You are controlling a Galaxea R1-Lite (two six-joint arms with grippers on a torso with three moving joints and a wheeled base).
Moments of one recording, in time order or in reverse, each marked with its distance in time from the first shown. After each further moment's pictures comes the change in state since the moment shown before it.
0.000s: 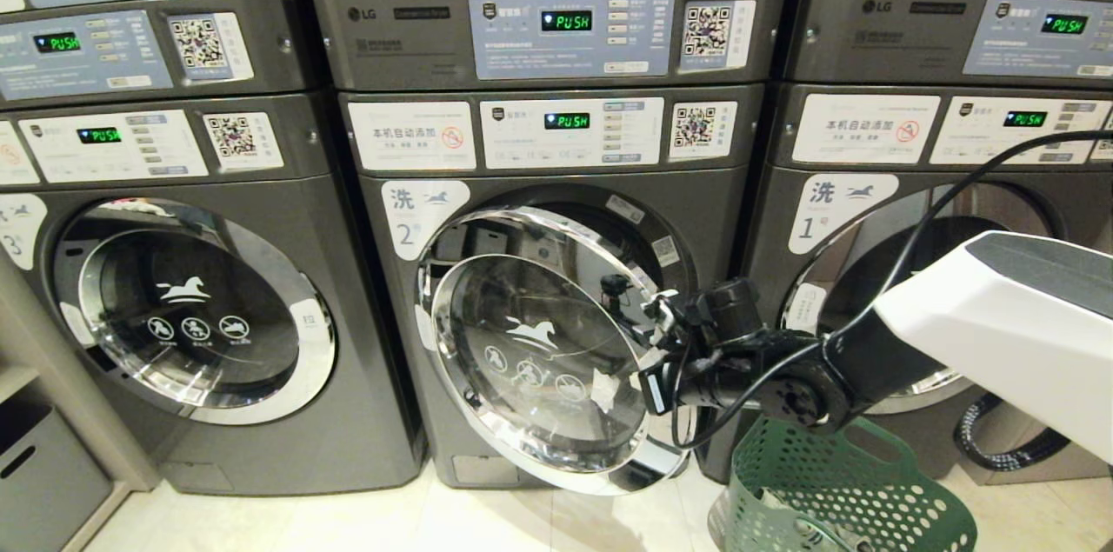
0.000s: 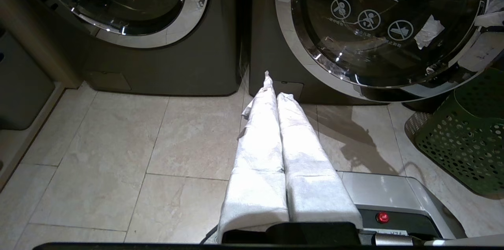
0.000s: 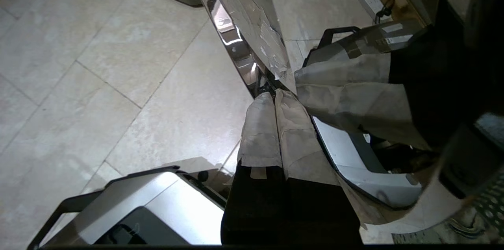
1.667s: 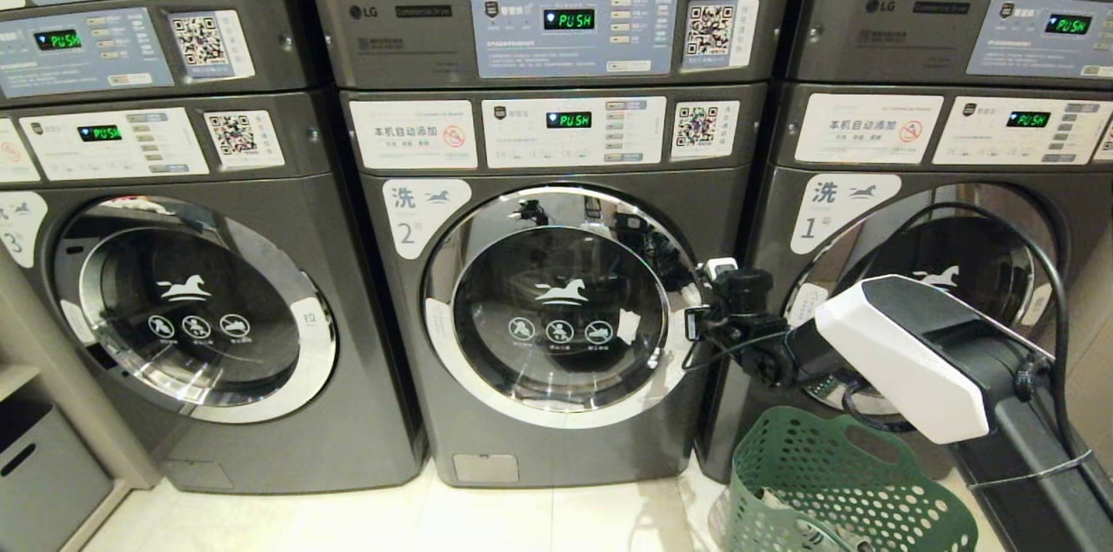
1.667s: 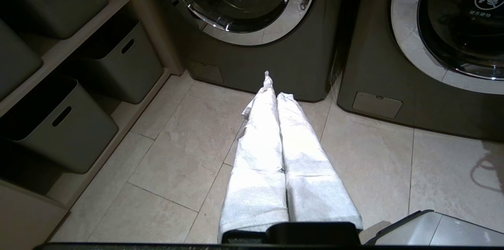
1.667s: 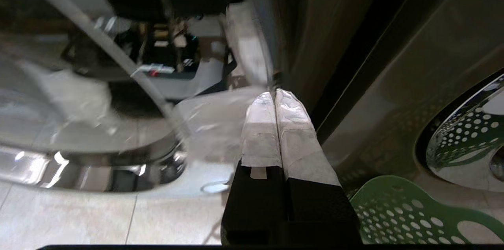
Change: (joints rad) left arm 0.000 -0.027 0.140 -0.135 0.341 0.077; right arm -0.235 0.436 -0.525 -0.195 -0.388 -0.017
